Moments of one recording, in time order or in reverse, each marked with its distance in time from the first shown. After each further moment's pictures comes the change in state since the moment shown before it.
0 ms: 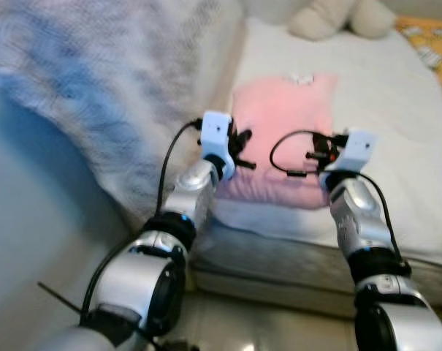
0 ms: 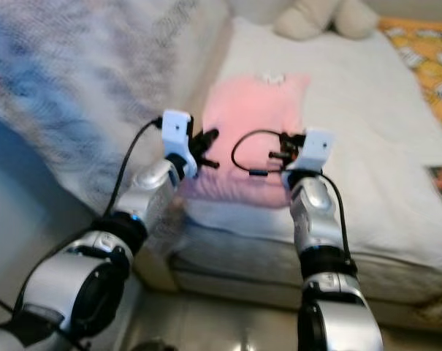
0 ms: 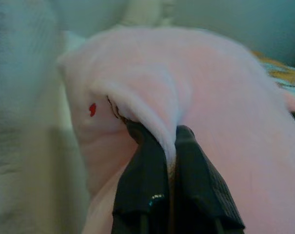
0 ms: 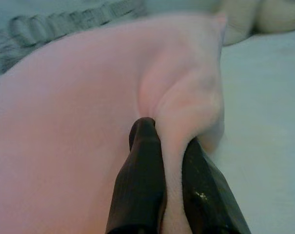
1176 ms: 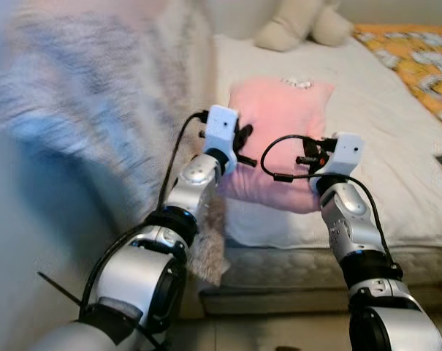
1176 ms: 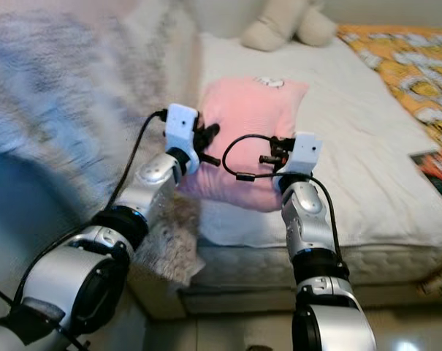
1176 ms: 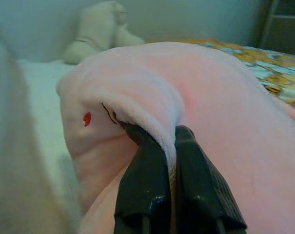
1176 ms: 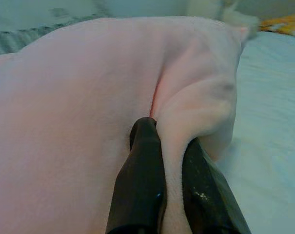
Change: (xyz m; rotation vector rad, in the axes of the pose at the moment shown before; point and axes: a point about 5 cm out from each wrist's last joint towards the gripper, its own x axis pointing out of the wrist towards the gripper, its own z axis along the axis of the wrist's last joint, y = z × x) left arm 0.009 -0.020 0.006 0.104 -0.002 -0.029; right arm -0.003 0.003 -0.008 -0.006 0.024 0.010
